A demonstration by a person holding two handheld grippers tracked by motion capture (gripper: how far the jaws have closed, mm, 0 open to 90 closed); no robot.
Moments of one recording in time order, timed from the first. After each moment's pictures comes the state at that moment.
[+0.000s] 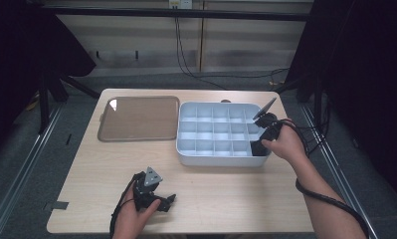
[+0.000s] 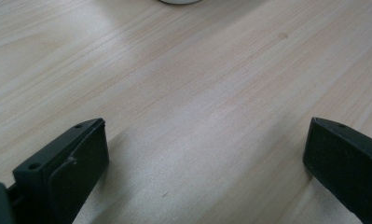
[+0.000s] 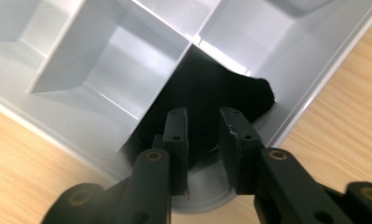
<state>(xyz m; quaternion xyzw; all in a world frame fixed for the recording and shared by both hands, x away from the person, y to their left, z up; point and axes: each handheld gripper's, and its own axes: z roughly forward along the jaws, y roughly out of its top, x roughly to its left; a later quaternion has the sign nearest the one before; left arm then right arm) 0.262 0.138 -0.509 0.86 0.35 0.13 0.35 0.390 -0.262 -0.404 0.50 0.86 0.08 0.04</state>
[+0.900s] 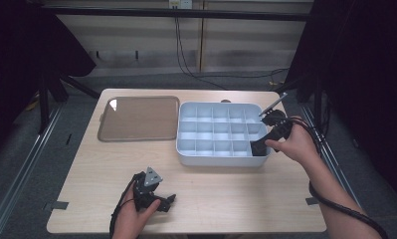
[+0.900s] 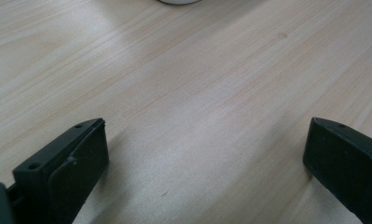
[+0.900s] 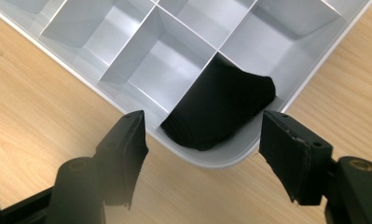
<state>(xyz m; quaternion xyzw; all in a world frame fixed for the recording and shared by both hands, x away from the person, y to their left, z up) 0.261 0.138 -0.509 0.86 0.35 0.13 0.35 0.363 -0.267 -0.368 0.48 0.86 0.13 0.05</state>
